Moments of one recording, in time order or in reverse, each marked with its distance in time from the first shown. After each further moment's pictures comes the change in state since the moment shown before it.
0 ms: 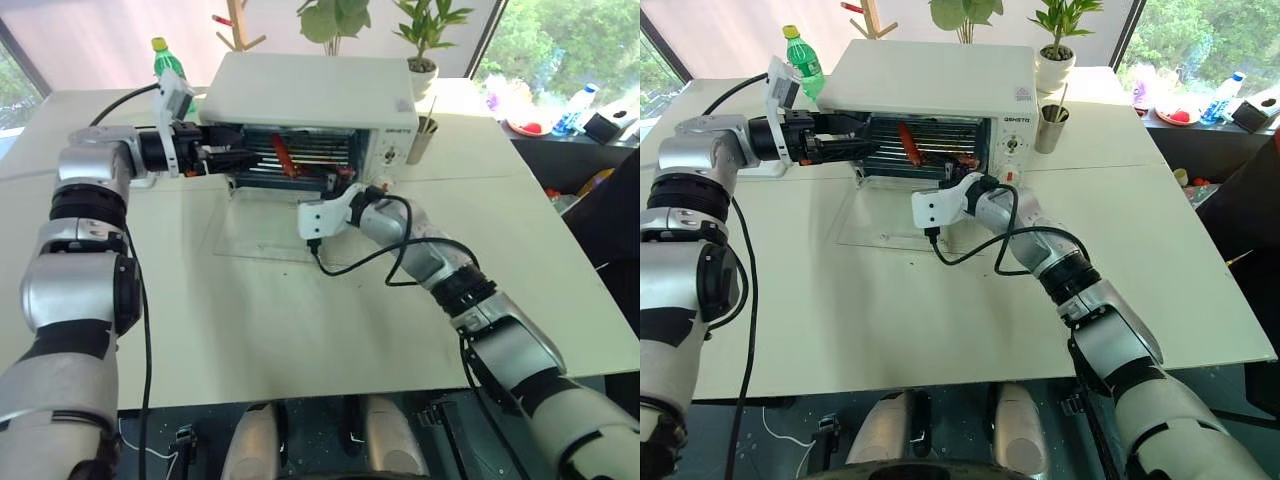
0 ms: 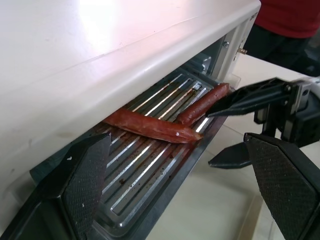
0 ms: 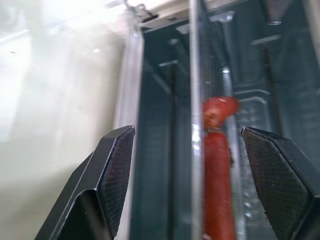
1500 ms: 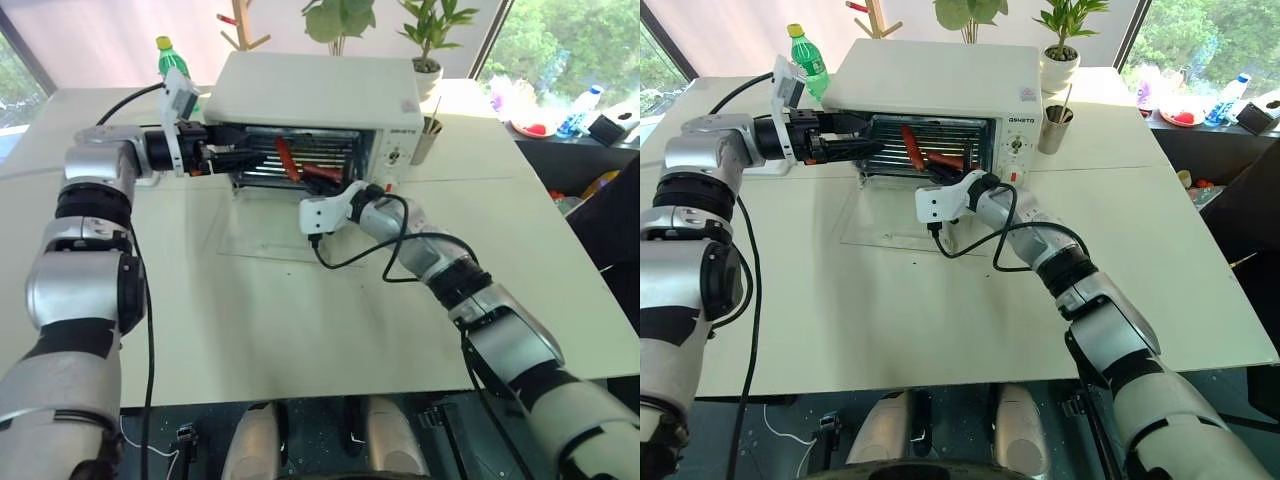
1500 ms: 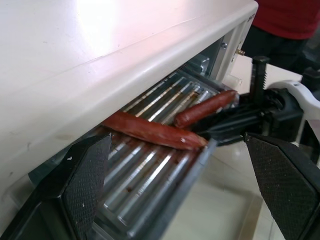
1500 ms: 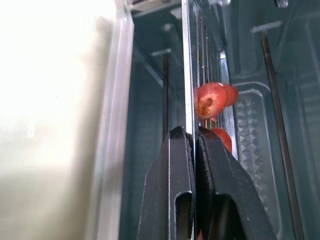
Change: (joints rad) left arm -0.015 -0.021 0.000 0.021 0.000 -0.015 0.003; right arm 0.003 -0.015 0.000 -0.003 -0.015 0.006 -0.067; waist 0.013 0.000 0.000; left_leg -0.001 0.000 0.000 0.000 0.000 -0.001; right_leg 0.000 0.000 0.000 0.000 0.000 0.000
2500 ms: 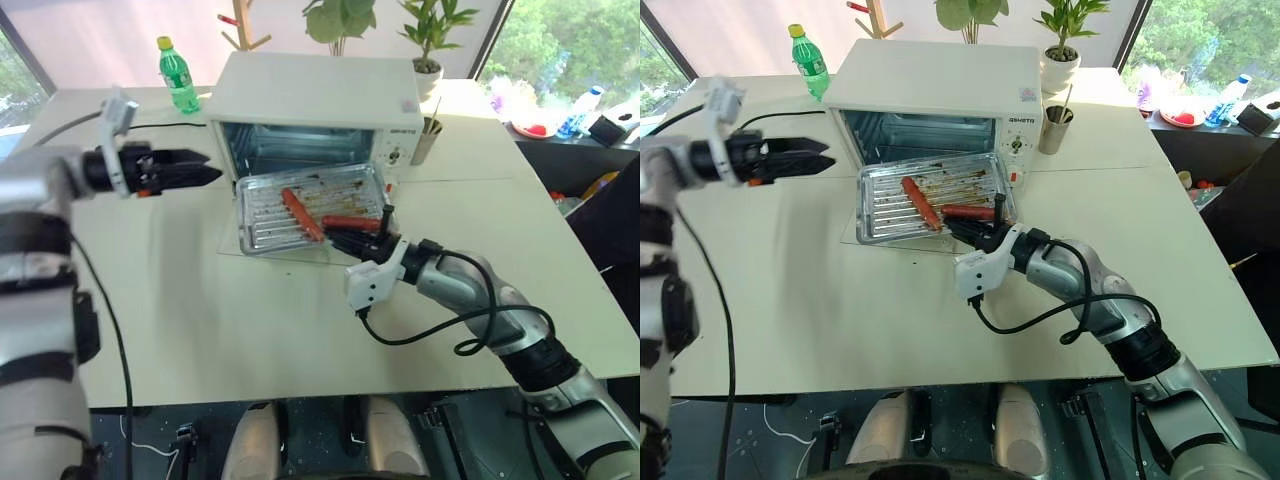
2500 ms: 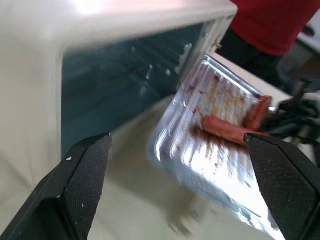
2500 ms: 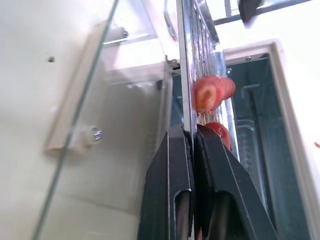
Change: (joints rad) left arm 0.347 0.241 0.123 -0.524 -0.179 0.591 -0.109; right arm 0.446 -0.291 -0.122 -0.619 0.120 -0.141 0.166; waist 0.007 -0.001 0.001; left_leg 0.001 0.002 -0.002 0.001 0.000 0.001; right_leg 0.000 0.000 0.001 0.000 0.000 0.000
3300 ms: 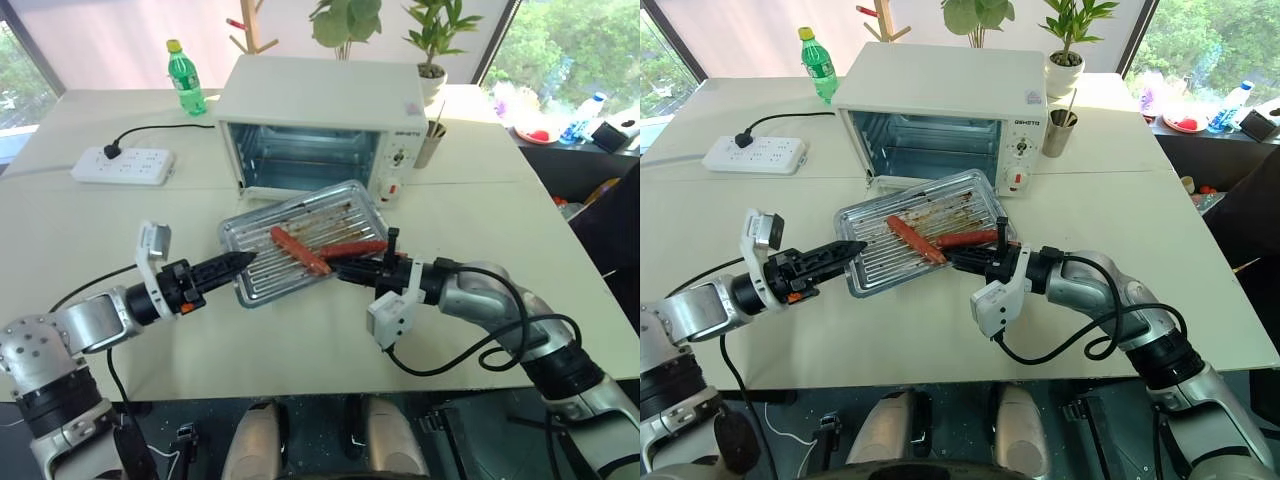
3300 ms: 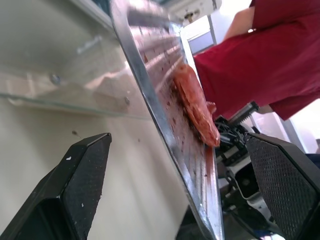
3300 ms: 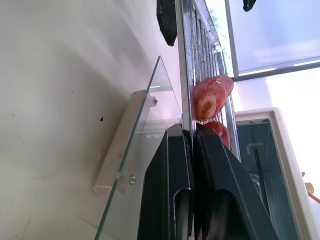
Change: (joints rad) left arm 0.652 -0.415 0.498 -0.715 -1.155 0.708 1.214; right arm 0.054 -0.069 -0.030 -0.002 0.125 -0.266 0.072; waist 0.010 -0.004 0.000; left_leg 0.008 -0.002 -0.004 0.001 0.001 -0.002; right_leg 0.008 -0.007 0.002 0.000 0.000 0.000
